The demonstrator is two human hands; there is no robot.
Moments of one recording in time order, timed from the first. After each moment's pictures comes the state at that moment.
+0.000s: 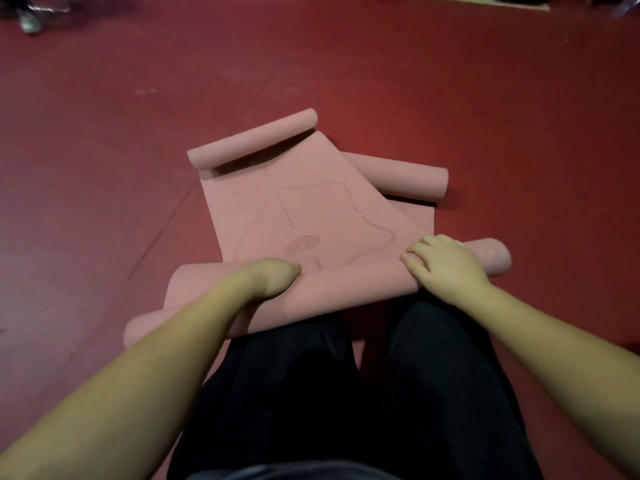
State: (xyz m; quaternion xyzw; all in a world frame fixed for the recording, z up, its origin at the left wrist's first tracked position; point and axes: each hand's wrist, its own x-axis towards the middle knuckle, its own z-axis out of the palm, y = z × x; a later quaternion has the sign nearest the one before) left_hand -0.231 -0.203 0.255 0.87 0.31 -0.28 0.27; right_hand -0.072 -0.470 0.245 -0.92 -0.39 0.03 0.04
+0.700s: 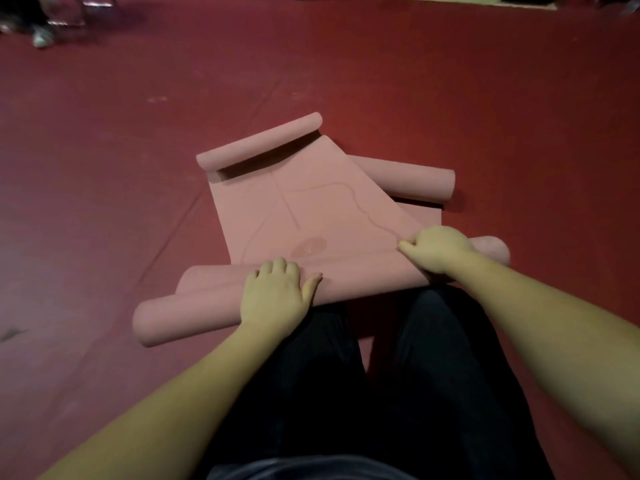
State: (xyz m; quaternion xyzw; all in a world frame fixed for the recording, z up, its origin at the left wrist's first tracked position) left_hand -0.275 -0.237 0.238 0.97 0.23 -0.01 0.01; right_hand -0.045 -0.428 0.257 -0.93 -0.33 0.15 -0.07
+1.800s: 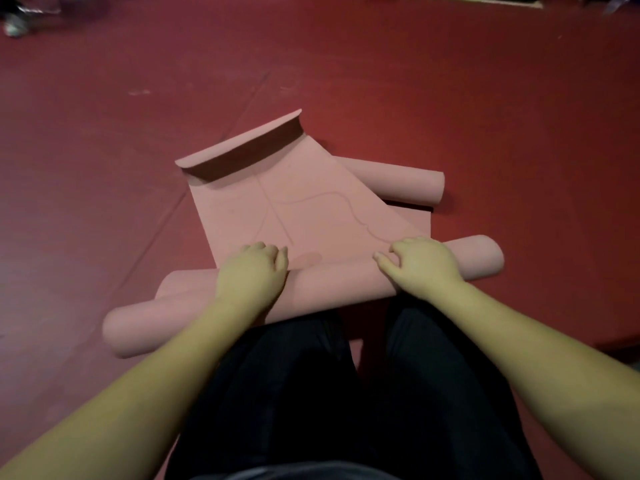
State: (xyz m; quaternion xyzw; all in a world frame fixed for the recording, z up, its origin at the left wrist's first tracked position) left_hand -0.254 -0.208 0.250 0.96 0.26 0.03 0.09; right_hand -0.088 -0.439 0.249 -0.93 -0.37 0.02 -0.01
